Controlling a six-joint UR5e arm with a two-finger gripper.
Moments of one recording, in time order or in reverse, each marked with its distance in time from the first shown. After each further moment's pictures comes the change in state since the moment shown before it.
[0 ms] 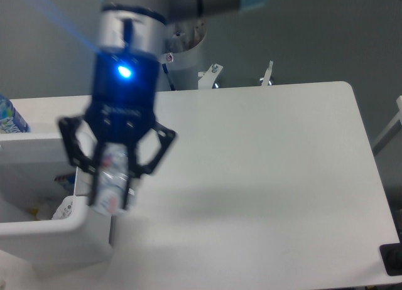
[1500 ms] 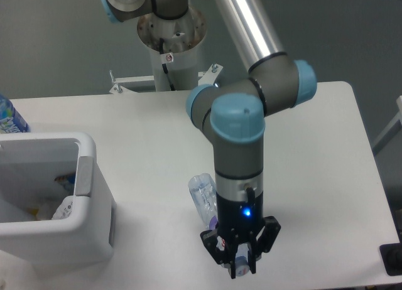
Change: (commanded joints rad) arm 0.245 -0.284 0.051 -0.111 0.167 0.031
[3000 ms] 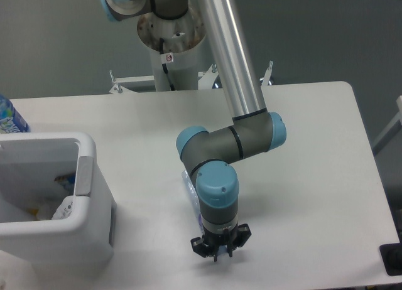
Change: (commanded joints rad) arm -0.055 -0.187 -0.224 -0.057 0.181 0.023
